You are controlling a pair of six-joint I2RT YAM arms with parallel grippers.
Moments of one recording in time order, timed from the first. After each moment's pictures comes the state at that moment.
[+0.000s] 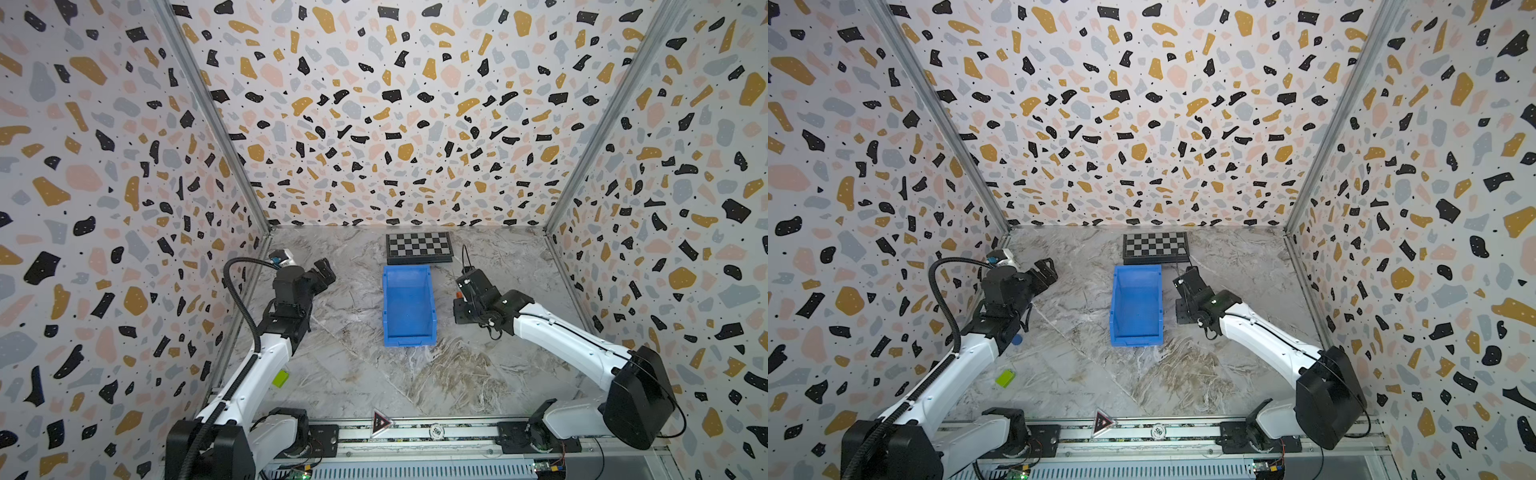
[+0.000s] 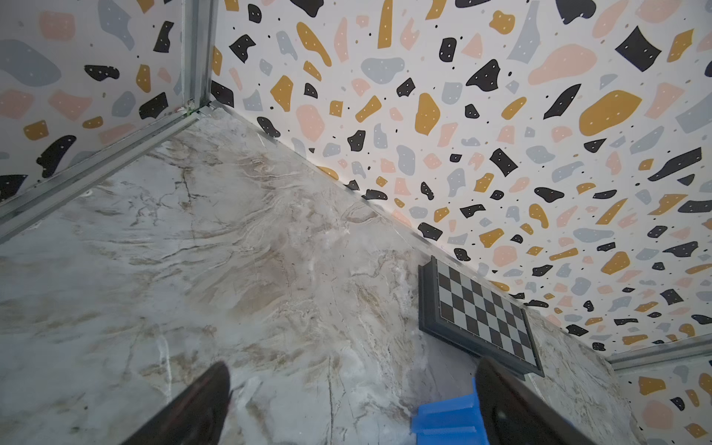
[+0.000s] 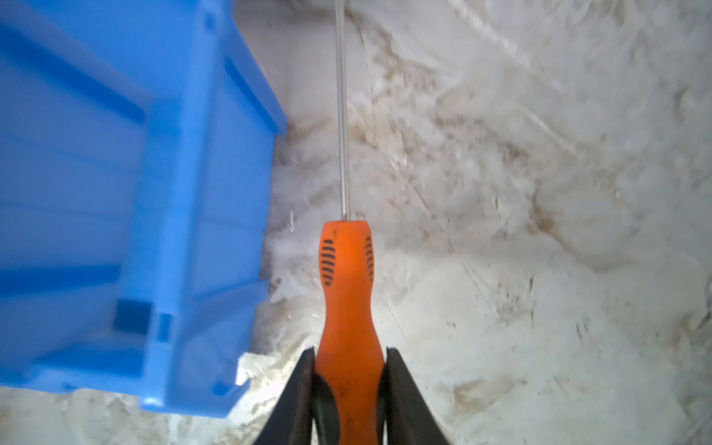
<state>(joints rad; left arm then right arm) -0.10 1.09 0.70 0.03 -0.11 -0.59 0.66 1.38 1.07 -0.66 0.21 0.45</state>
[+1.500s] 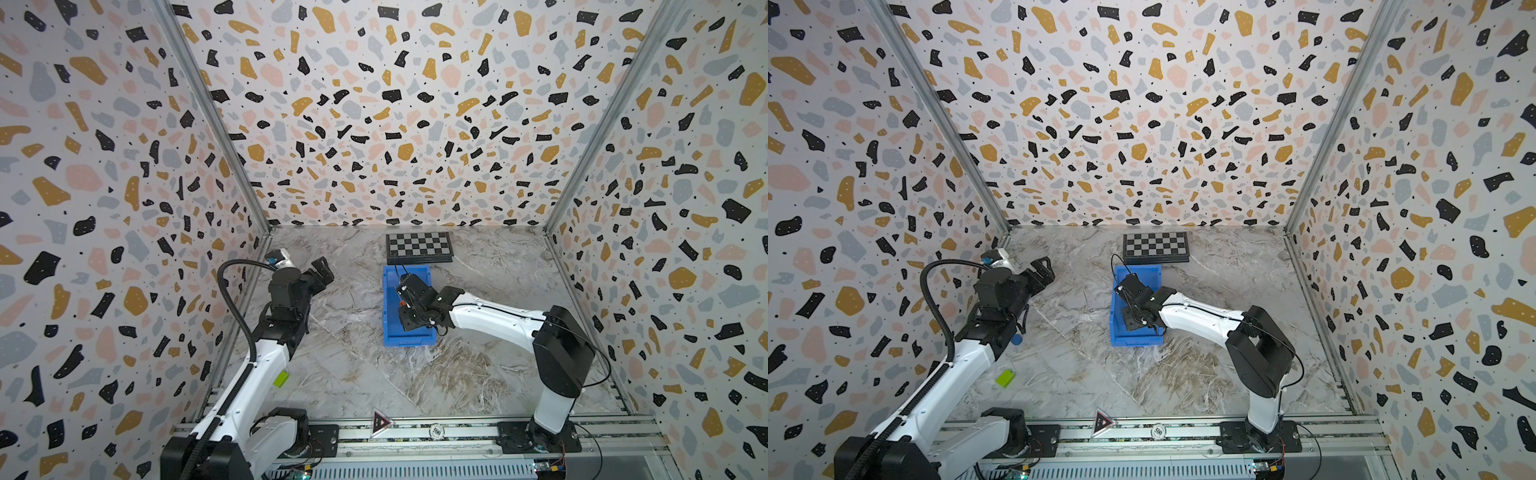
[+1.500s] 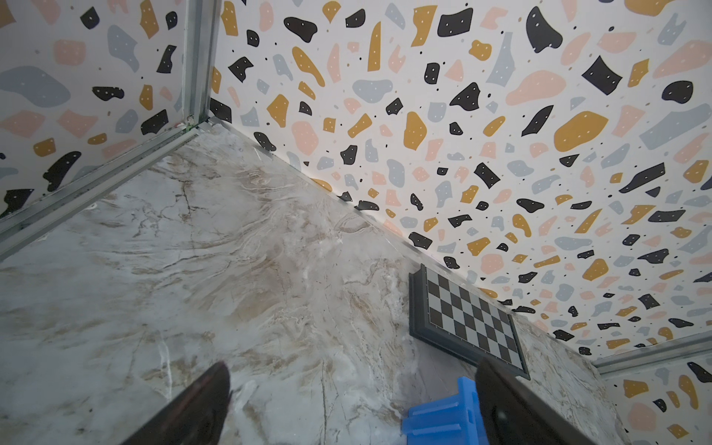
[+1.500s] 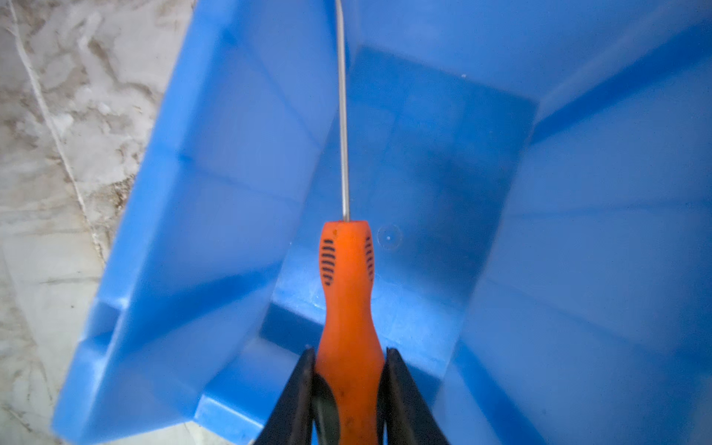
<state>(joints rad) -0.10 1.02 0.70 0.01 -0.12 -0.59 0.91 1.81 1.33 -0.58 0.13 0.48</state>
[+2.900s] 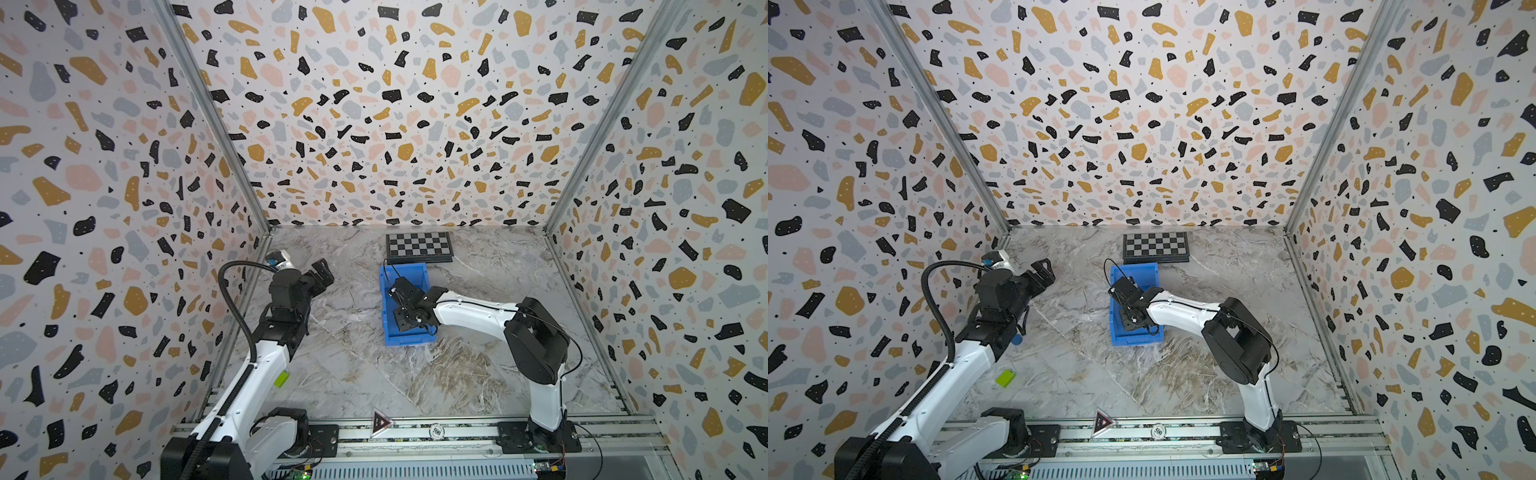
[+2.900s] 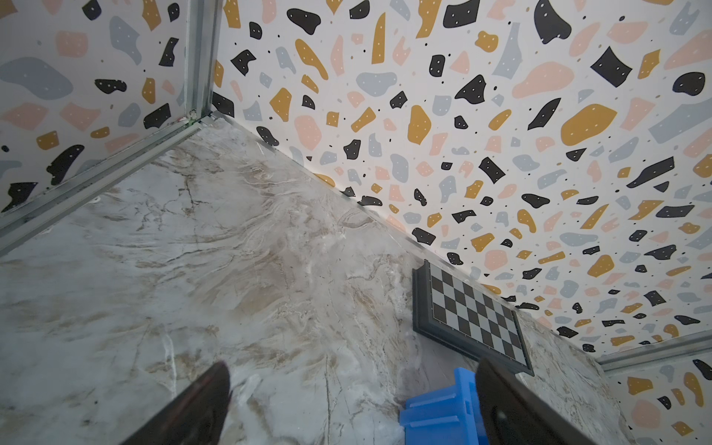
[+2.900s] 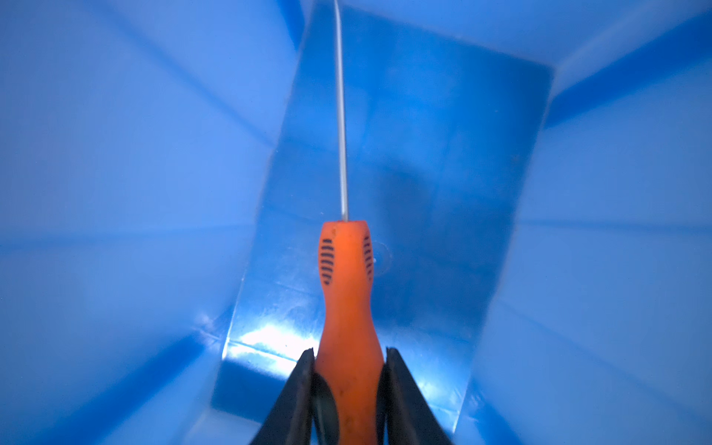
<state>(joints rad) -0.10 1.02 0.69 0.01 -0.12 -0.59 0.91 1.96 1.41 -0.59 0.18 0.47</state>
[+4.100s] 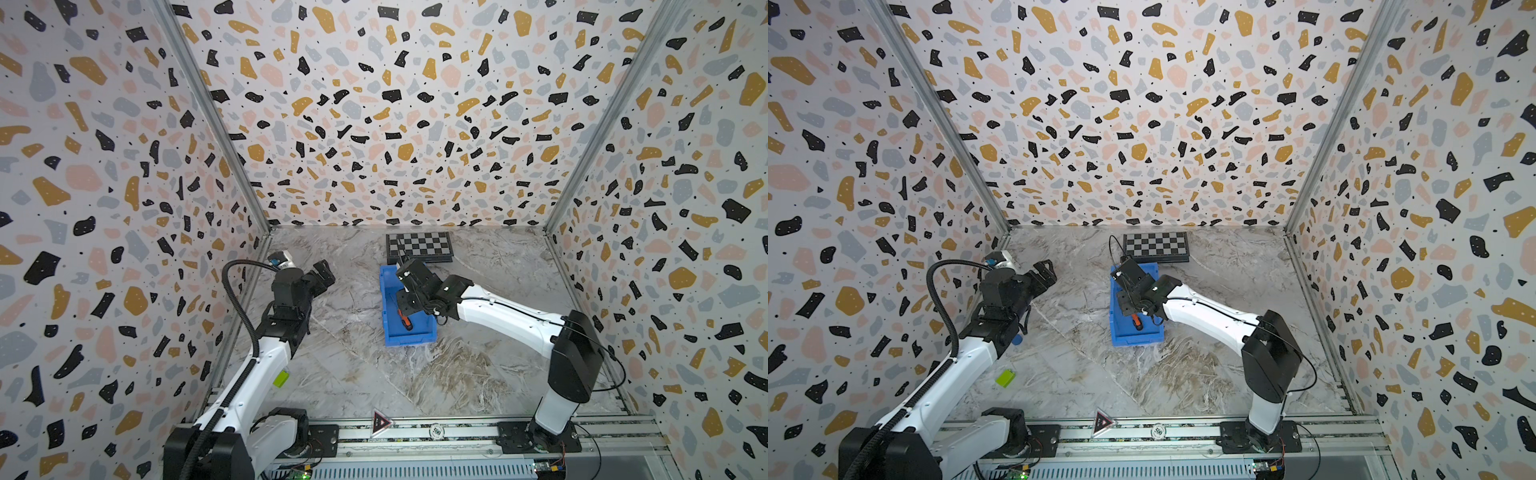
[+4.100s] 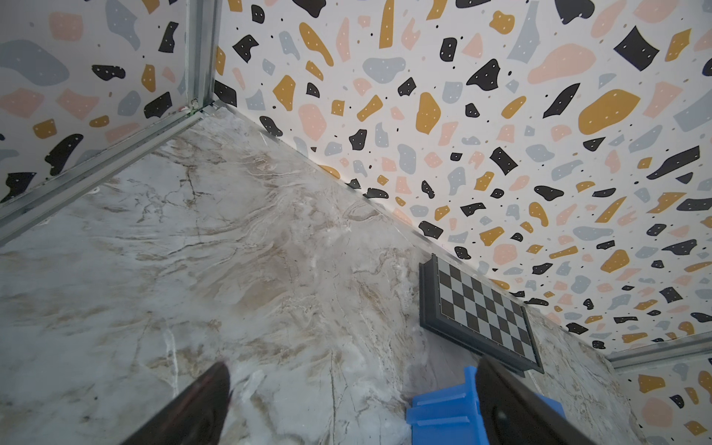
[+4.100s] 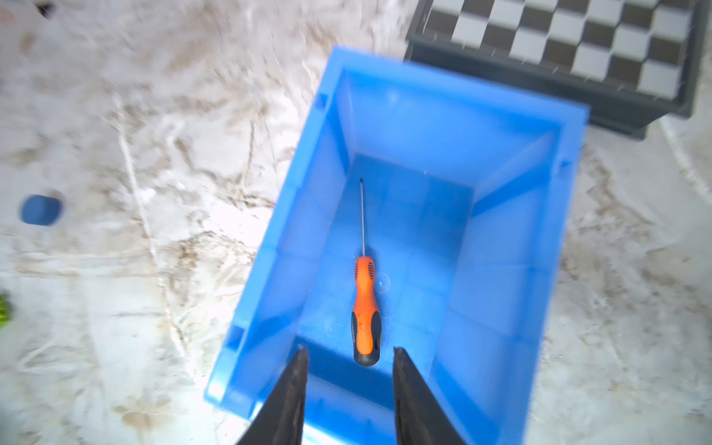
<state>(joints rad) -0.10 1.06 0.69 0.01 -0.12 -0.59 0.90 1.72 1.47 -0.63 0.19 0.40</state>
